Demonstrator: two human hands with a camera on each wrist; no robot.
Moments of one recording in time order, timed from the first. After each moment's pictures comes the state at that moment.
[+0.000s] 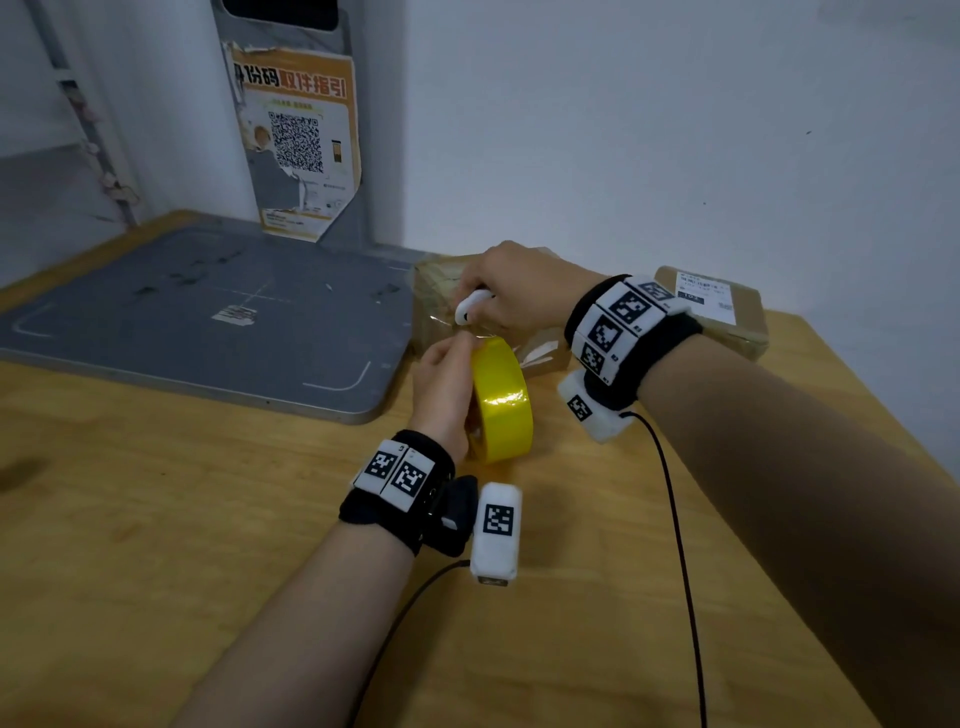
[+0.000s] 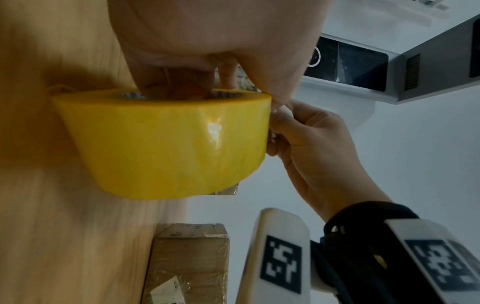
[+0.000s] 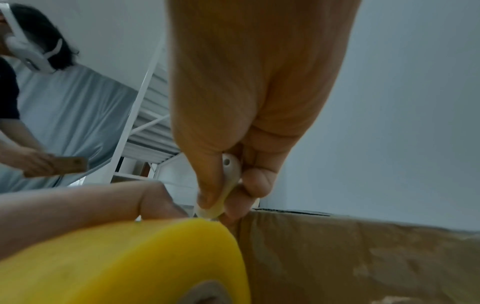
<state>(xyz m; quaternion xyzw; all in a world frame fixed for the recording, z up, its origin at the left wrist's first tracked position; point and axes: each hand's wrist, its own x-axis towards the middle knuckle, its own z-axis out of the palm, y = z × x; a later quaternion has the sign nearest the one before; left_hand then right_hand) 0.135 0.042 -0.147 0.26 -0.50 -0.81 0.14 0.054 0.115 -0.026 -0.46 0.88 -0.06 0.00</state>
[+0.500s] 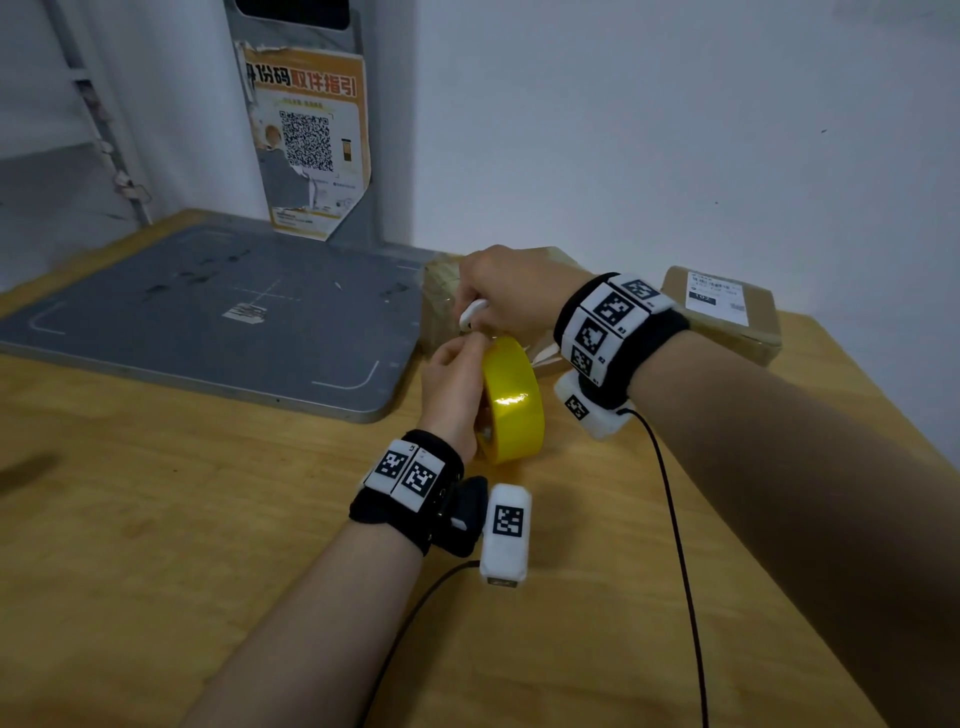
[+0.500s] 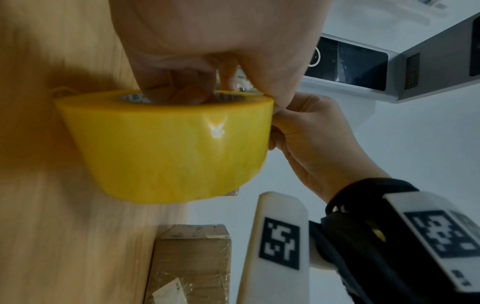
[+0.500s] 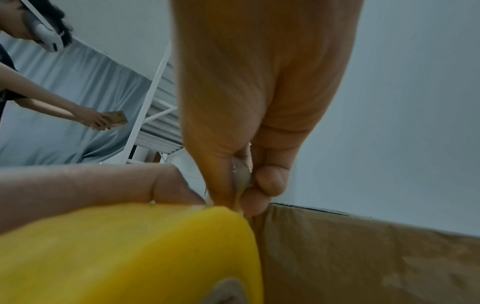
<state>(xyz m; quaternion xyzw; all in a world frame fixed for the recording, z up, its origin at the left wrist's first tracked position) 0.141 0.045 -0.143 0.26 -0.50 -0.81 0.14 0.055 0.096 -0.033 -0.48 0.88 0.03 -0.01</state>
